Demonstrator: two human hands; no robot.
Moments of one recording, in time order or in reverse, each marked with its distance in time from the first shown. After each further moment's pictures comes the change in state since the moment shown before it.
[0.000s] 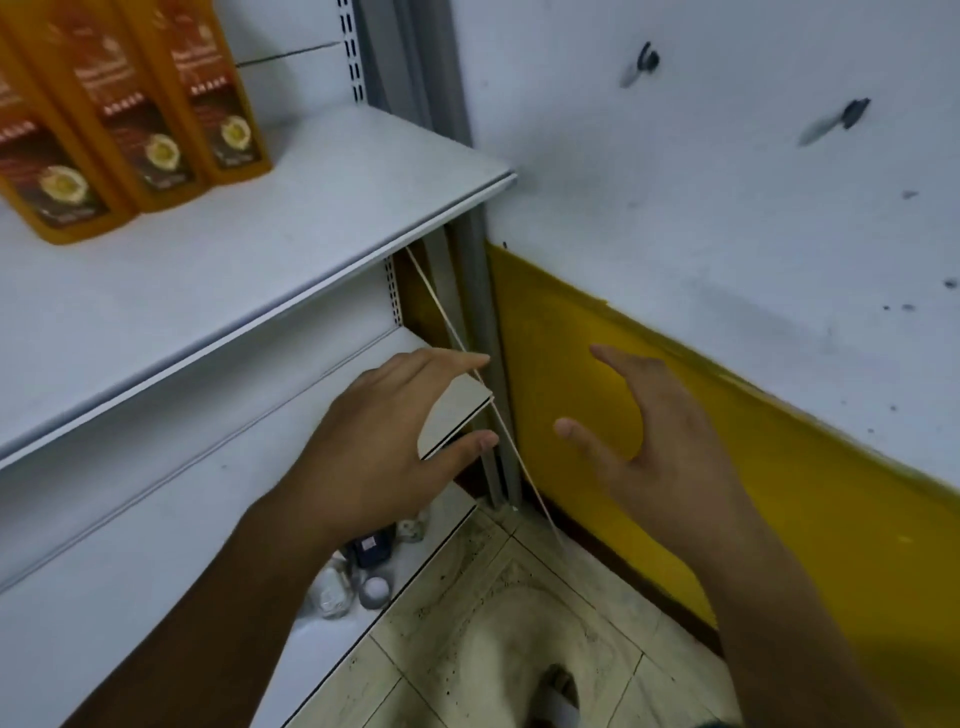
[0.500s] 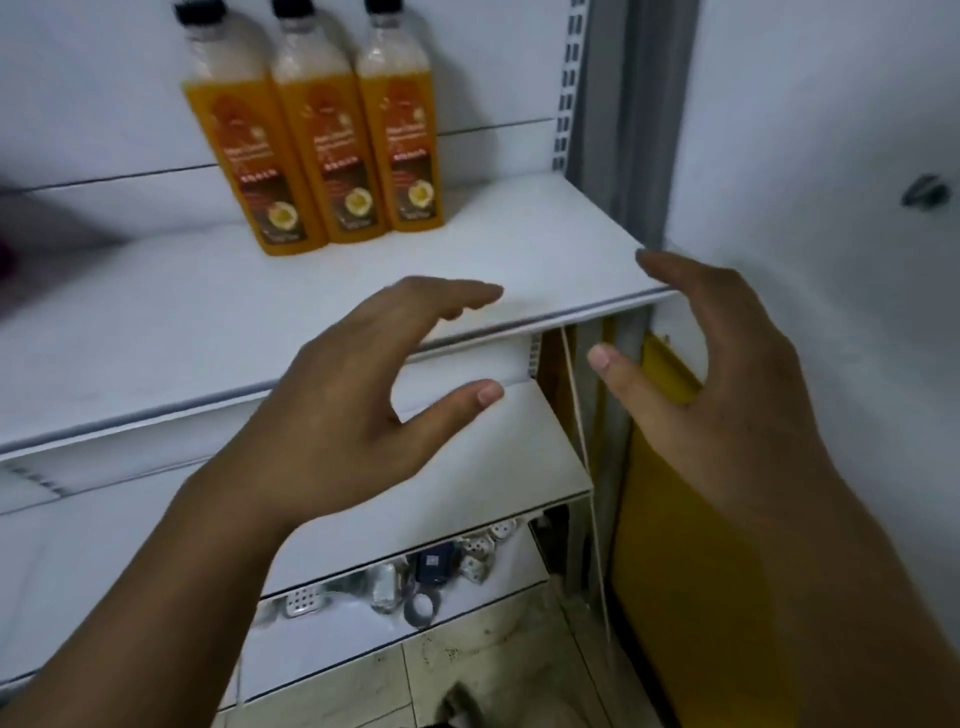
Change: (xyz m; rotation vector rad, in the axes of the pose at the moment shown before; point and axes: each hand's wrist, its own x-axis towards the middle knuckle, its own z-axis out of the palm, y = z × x) left_hand 0.044 0.037 -0.077 0.167 0.404 -0.214; right_hand 0.182 -0.035 -0.027 0.325 -0.077 -0.507
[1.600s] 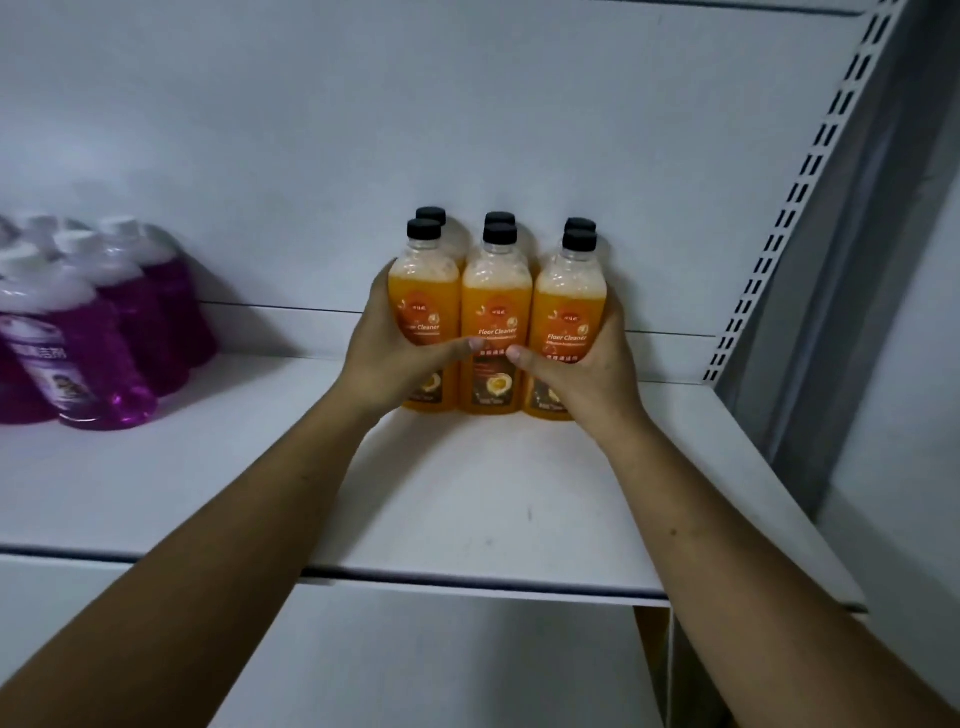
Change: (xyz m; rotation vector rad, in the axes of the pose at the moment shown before) left_hand 0.112 -0.187 -0.059 -0.295 0.623 -0.578; right_hand 0.257 -0.040 0.194 0.548 -0.188 -0.051
